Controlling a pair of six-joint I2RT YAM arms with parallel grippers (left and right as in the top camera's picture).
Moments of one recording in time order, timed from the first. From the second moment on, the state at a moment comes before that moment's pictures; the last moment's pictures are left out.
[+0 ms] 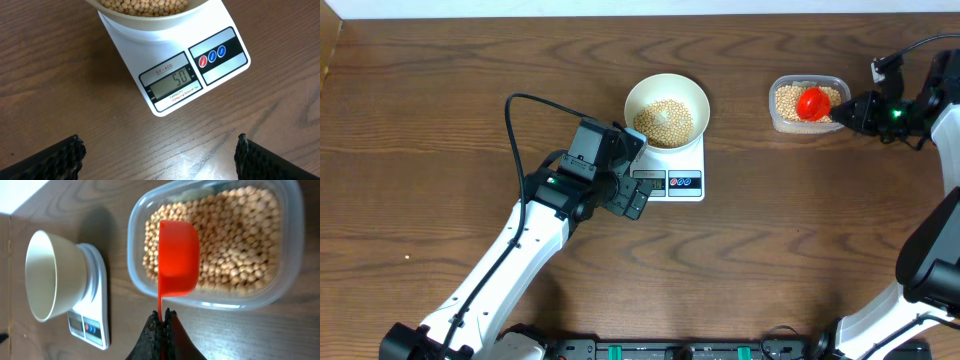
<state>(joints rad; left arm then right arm) -0.44 1.37 1.00 -0.67 0.12 0.07 -0.36 1.91 1.49 -0.81 -0.73 -0.09</state>
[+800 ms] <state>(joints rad) -0.44 1.37 1.00 -0.67 0.12 0.07 -0.42 1.93 1.49 -0.78 -0.69 0.10</state>
